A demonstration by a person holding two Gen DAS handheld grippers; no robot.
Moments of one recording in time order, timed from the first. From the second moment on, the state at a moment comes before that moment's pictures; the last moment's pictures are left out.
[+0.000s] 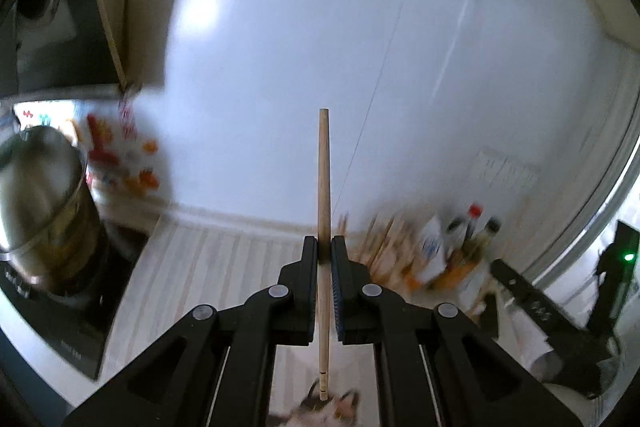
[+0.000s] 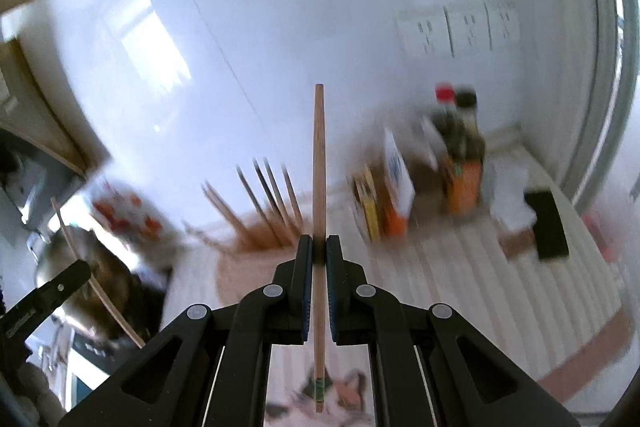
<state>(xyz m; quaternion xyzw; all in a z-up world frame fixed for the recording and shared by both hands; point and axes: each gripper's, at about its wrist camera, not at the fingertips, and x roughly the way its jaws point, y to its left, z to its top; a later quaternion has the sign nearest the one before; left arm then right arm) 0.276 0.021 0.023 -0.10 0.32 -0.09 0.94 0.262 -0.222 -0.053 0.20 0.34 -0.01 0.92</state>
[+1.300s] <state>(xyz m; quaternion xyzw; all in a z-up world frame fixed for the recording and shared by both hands) 0.364 -0.013 -0.026 -0.02 0.35 -0.03 0.94 0.376 -0.205 -0.083 0.16 0.34 0.06 0.93</state>
